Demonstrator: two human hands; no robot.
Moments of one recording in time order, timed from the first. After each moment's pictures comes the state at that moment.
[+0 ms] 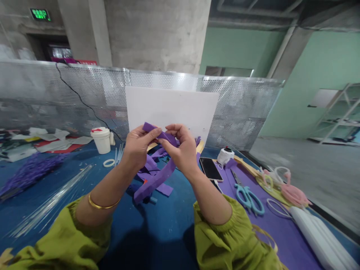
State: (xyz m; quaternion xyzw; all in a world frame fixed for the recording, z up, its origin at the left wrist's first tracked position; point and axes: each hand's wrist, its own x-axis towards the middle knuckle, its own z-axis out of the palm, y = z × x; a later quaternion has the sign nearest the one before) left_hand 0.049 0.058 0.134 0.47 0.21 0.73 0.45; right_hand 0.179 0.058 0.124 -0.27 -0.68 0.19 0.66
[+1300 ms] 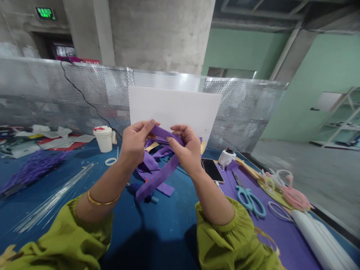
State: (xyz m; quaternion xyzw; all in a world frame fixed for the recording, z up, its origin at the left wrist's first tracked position) left_hand 0.034 0.065 0.135 0.49 0.25 0.75 0.38; right_hand 0.178 0.057 0.125 -0.27 -0.67 0.24 0.65
